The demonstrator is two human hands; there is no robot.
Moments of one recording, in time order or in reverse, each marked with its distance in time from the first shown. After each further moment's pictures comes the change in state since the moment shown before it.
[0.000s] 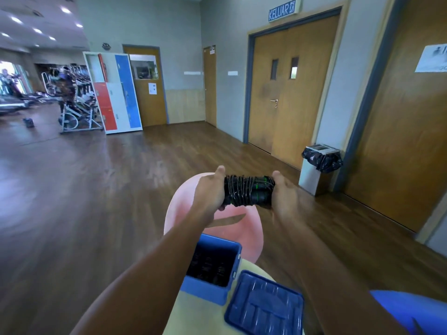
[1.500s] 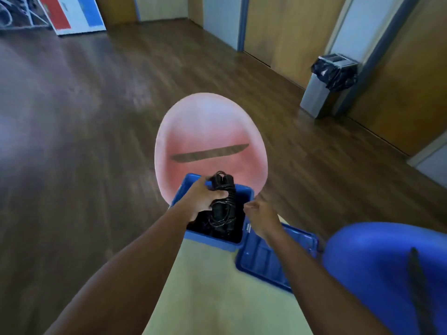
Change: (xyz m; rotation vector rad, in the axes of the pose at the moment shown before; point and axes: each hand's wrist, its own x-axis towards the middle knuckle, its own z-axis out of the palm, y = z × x) left_hand 0.126 -0.259 -0.013 -0.005 -0.414 -0.506; right_hand 0.061 0.275 0.013 -0.883 -0.272 0.372
